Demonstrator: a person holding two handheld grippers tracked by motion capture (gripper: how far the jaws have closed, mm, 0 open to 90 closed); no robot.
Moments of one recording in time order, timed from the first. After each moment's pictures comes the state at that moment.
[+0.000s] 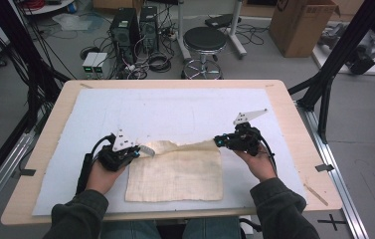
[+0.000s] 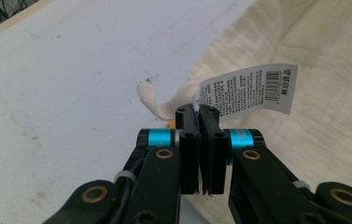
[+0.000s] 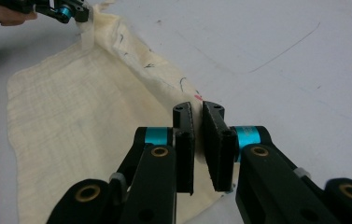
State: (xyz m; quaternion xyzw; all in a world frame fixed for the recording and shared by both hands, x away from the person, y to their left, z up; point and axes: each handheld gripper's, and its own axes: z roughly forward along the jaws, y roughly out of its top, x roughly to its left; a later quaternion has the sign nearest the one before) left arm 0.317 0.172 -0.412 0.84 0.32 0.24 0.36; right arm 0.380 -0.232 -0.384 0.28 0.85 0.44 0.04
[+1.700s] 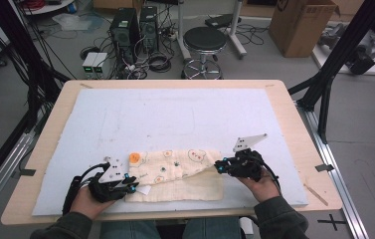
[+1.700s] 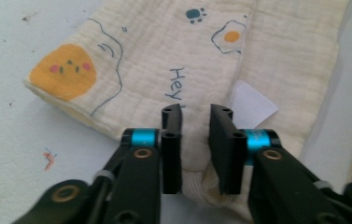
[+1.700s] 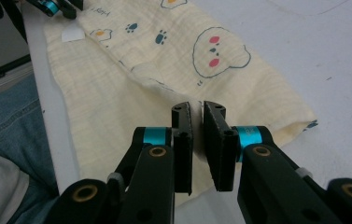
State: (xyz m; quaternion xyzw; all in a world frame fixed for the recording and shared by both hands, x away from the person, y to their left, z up) left arm 0.257 0.191 -0.436 0.88 0.23 0.14 0.38; right arm 0.320 -0.231 -0.407 0.26 0.87 0.42 0.02
